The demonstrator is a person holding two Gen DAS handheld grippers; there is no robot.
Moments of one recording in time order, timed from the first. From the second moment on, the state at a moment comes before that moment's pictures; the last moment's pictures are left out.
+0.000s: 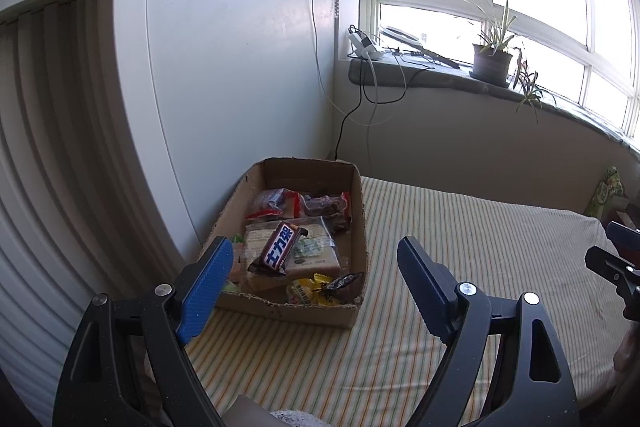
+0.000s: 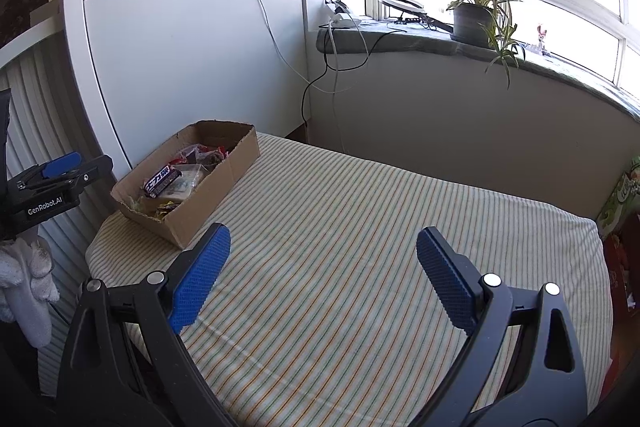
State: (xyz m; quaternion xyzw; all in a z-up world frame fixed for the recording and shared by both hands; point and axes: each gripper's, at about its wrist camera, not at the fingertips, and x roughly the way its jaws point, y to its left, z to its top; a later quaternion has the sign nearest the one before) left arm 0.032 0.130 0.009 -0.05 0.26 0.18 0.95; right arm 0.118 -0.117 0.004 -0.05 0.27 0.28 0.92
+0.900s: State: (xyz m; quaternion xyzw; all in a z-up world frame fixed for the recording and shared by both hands) left arm 0.041 0.132 0.003 -0.05 0.27 0.18 0.94; right arm 0.126 -0.125 -0.001 -0.03 0.29 0.27 0.92
